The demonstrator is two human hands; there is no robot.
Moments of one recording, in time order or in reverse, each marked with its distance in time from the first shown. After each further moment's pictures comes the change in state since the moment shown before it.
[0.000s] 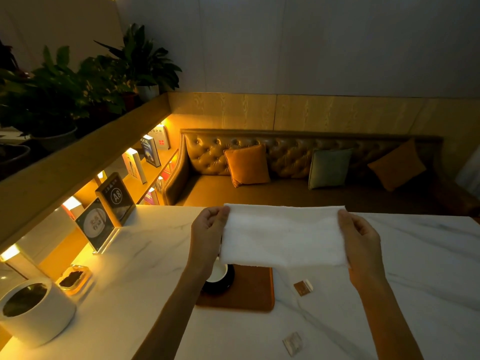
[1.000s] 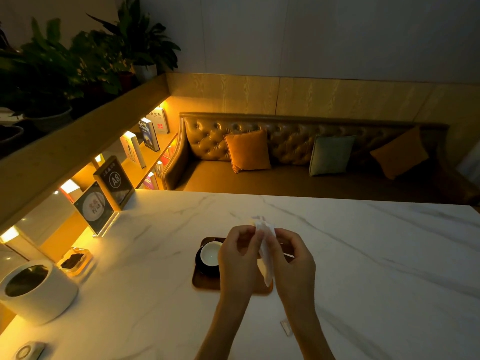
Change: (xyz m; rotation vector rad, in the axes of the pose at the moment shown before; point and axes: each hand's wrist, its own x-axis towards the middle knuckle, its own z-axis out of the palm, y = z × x) left_hand -0.078 -0.020 0.035 0.030 0.029 0.085; right_hand -0.106 0.022 0.080 -0.068 -0.108 -0.144
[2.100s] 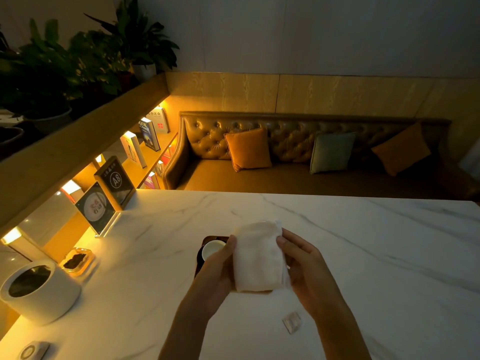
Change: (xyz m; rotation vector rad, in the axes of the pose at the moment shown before) left_hand 0.012 -0.033 -0.055 -0.638 -0.426 -0.719; right_hand 0.018 0.003 -0.036 0.526 -0.471 0.454
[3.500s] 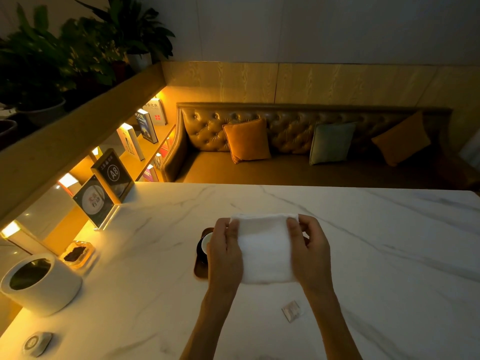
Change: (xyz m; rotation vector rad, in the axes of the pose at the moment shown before) left_hand 0.012 -0.013 0.035 0.740 0.513 0.667; right_hand 0.013 0.014 -0.004 -0.588 0.414 -0.470
